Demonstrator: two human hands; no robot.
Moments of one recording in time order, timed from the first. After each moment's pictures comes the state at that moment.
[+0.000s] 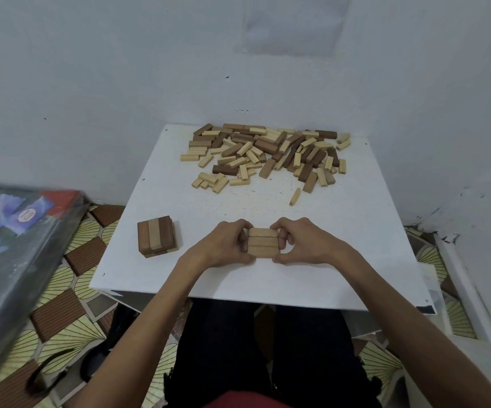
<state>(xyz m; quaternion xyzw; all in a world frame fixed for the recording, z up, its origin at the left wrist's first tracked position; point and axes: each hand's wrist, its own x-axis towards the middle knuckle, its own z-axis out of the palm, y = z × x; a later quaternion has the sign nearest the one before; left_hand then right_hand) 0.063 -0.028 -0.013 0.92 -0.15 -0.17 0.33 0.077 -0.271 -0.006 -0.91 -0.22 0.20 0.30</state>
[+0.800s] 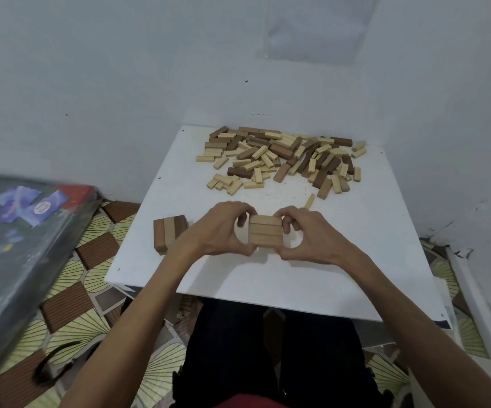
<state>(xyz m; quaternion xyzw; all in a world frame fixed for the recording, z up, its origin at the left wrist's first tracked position) 0.064 0.004 0.034 0.93 -0.21 -0.05 0.29 0.073 -0.252 0.019 -0.90 -0.25 0.09 0.34</state>
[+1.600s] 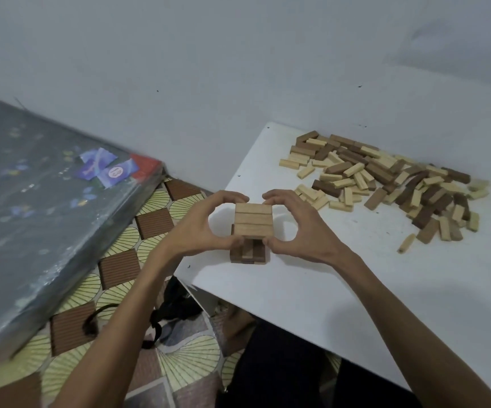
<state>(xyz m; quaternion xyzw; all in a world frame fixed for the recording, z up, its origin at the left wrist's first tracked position) 0.035 0.178 0.029 0.86 -0.08 0.04 0.50 0.123 -0.067 0.026 -0.80 -0.39 0.09 0.44</state>
